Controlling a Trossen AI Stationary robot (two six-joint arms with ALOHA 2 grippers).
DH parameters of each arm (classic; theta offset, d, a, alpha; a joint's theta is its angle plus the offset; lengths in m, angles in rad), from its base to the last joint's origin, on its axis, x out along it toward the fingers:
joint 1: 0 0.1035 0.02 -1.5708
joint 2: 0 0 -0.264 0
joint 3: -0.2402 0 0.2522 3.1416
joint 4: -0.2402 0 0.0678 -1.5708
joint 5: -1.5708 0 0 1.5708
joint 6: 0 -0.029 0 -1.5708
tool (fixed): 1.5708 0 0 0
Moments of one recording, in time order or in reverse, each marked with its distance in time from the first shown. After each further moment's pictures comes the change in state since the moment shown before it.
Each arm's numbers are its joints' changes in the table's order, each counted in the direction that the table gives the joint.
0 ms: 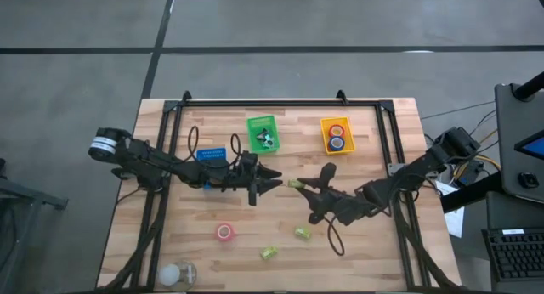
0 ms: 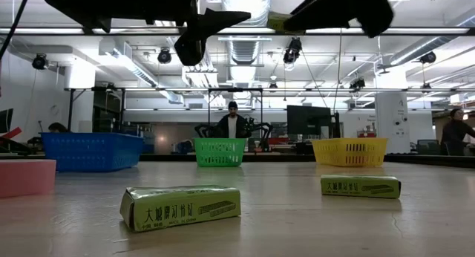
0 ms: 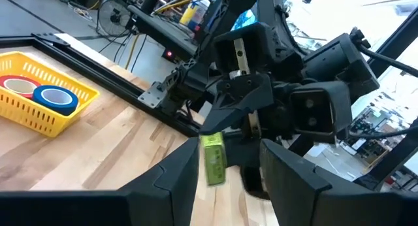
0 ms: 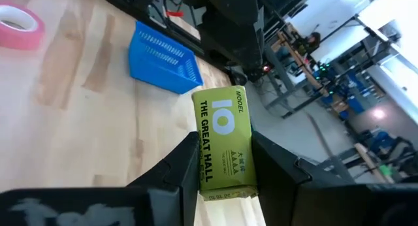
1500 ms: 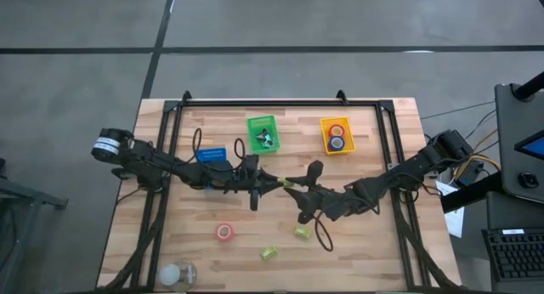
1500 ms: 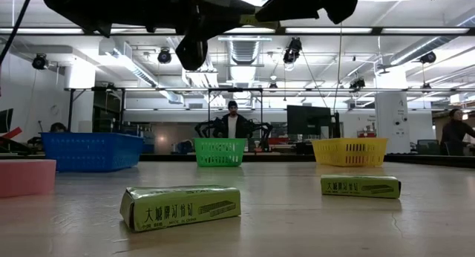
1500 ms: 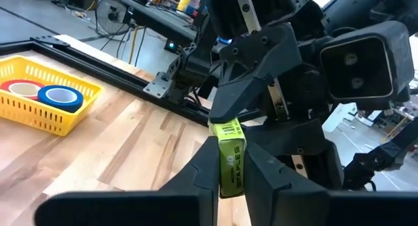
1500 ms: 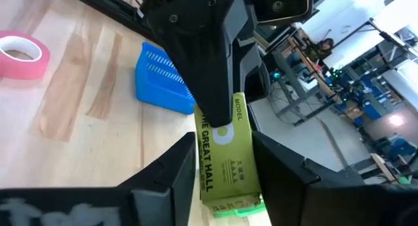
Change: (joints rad) left arm -0.002 0.028 0.000 -0.018 -0.013 -0.117; right arm -0.067 0.083 -0.126 0.006 0.113 0.035
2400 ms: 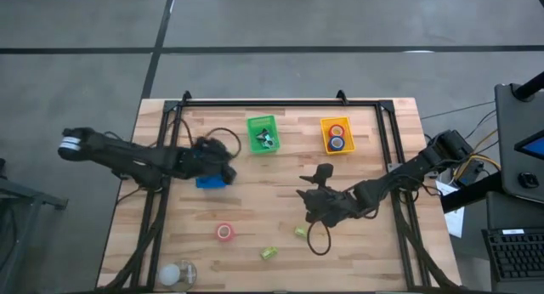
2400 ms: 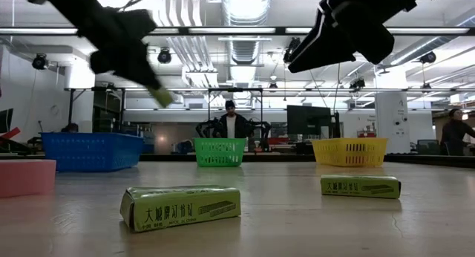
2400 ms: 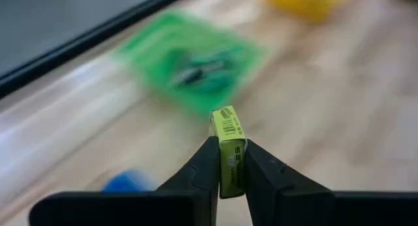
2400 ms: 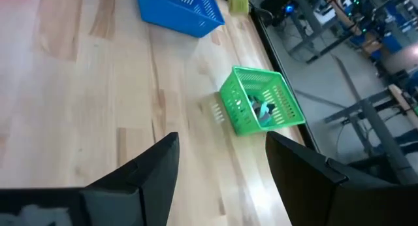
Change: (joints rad) left arm 0.056 -0.427 0.000 -1.226 0.441 0.199; right arm 0.024 0.000 0.036 -0.355 -0.054 -0.397
